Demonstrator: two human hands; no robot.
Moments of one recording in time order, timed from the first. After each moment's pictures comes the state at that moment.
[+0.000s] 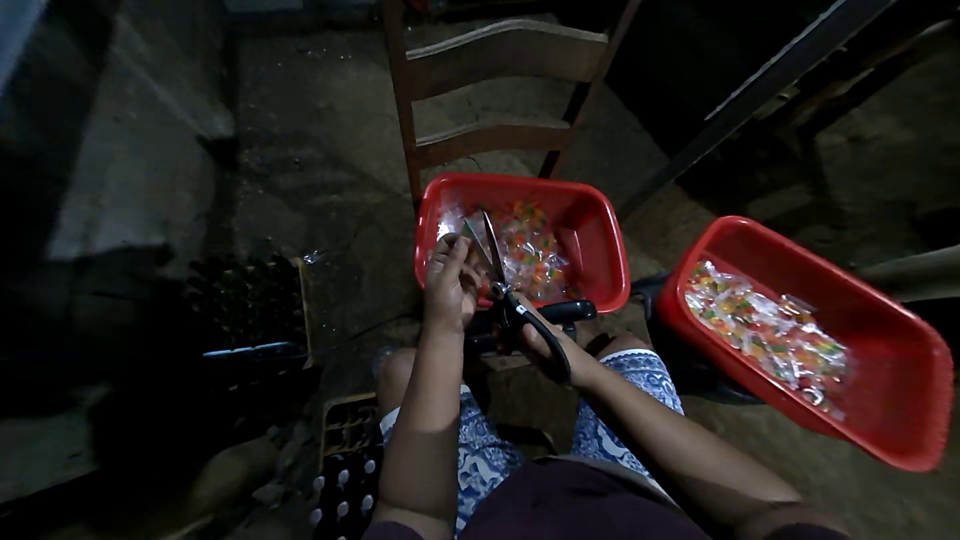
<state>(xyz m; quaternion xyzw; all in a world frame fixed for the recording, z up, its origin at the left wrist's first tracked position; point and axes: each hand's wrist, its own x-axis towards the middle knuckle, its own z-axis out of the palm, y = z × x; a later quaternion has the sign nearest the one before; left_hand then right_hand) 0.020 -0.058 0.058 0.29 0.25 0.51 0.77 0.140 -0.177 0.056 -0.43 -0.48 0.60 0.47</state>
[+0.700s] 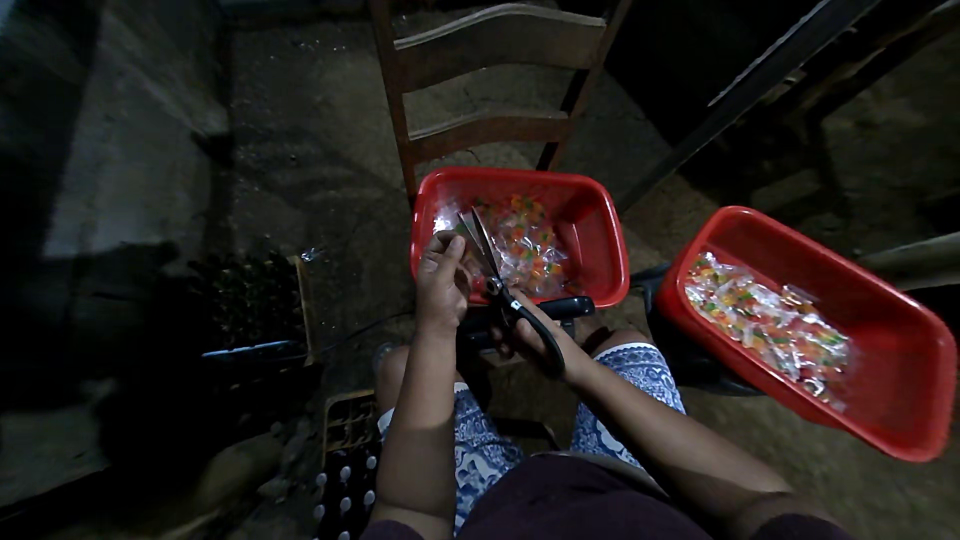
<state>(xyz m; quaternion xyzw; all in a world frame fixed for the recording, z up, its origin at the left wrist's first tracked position) 0.018 -0.056 0.051 0.35 0.23 0.51 0.75 0.140 -0.175 0.054 -0.43 -0.46 0.60 0.49</state>
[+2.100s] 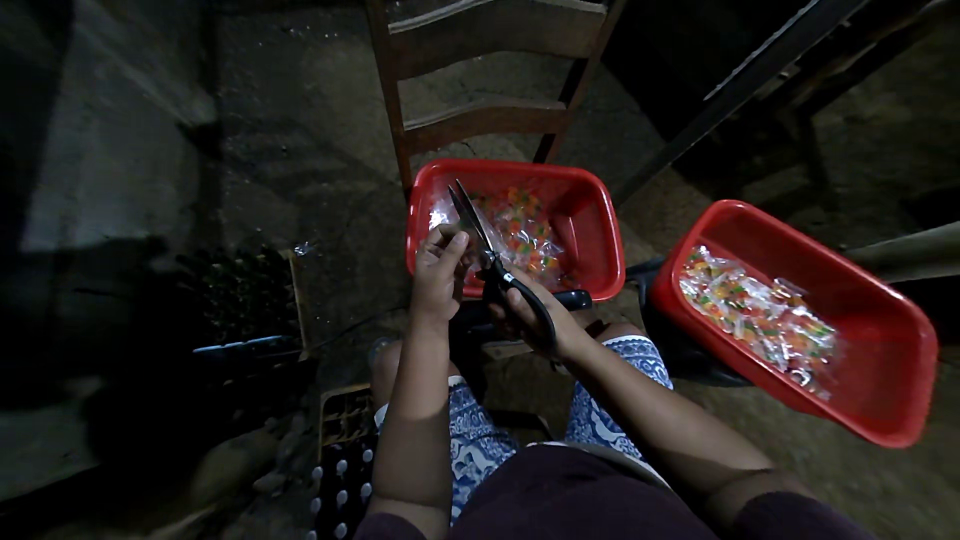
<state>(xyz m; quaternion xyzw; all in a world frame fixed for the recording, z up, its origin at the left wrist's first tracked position) 0.012 -0.051 0.048 0.40 0.22 0.49 0.74 0.144 -0.156 0.062 -0.43 -0.41 0.62 0.50</state>
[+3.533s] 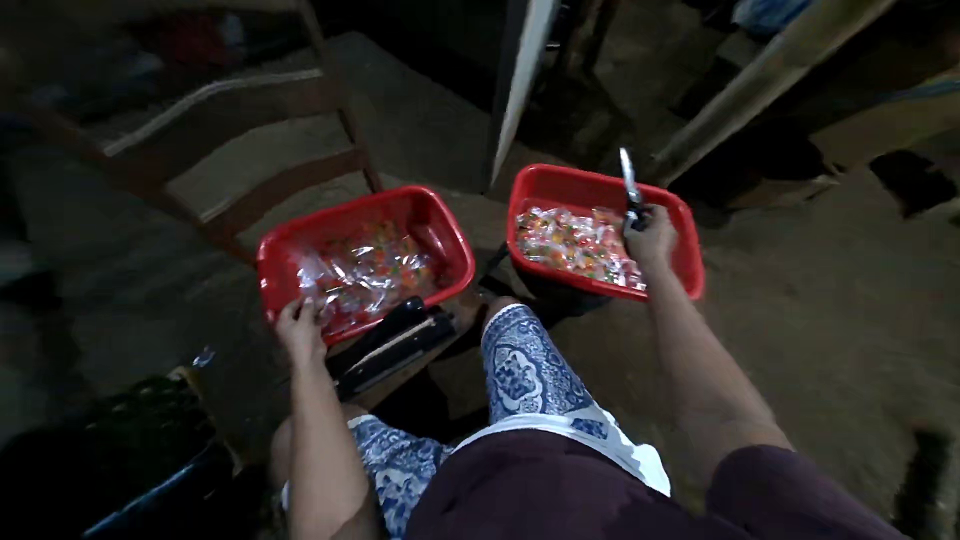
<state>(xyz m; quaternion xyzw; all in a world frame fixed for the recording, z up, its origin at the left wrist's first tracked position) 0.053 -0.035 -0.023 0.51 0.53 0.37 0.57 0.487 -0.418 0.052 -0.95 -0.09 -0.01 0.31</state>
